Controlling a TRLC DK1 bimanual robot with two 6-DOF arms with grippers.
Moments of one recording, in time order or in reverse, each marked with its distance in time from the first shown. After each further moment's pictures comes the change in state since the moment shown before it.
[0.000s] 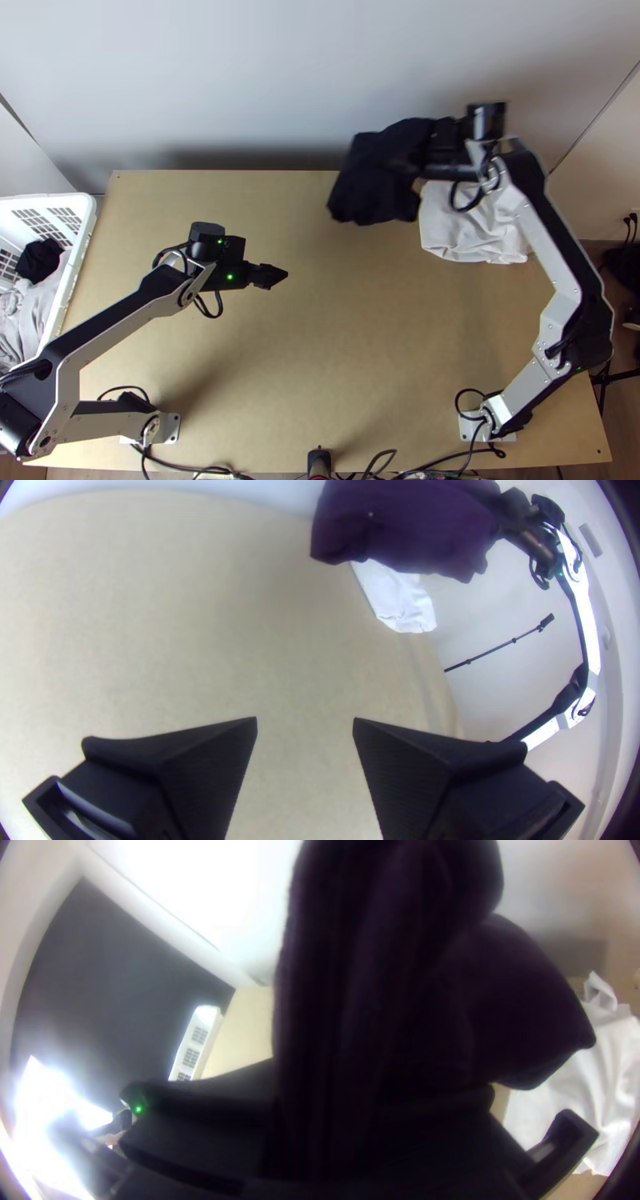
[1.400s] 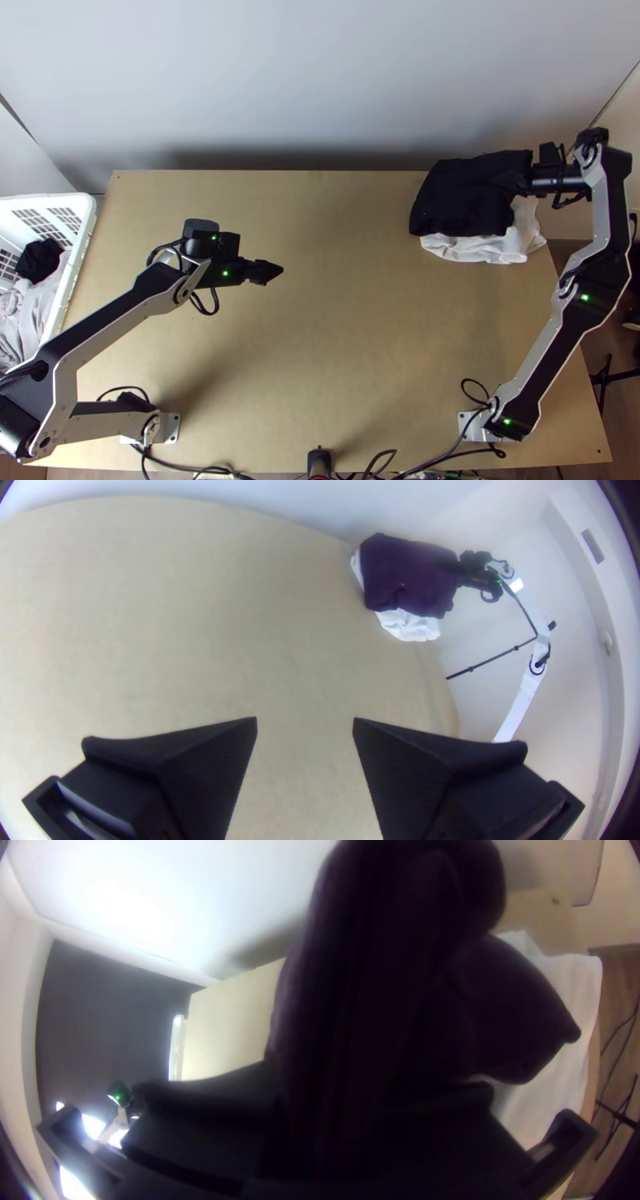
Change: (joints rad) left arm 0.033 -0.009 0.011 -0.016 0.000 0.008; right arm -0.607 0.484 0.411 -0.578 -0.322 -0.557
